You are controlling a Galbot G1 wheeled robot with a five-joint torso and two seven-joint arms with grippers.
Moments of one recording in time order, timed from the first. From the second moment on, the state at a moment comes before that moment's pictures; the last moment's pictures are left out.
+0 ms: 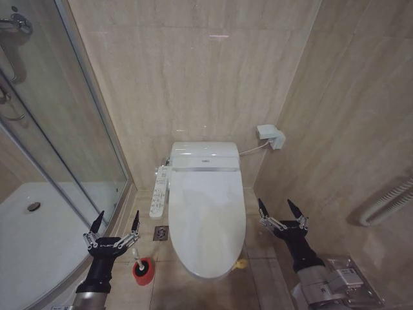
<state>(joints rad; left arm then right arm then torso) 1.79 -1.34 -0.61 -2.30 -0.24 -0.24 -0.05 -1.73 1.39 0.63 2.36 0.38 0.02 -0.01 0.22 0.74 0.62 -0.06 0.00</state>
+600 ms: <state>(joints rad) 1.79 -1.34 -0.61 -2.30 -0.24 -0.24 -0.05 -1.81 1.43 0.67 2.10 0.30 0.23 -0.16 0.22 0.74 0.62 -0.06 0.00</state>
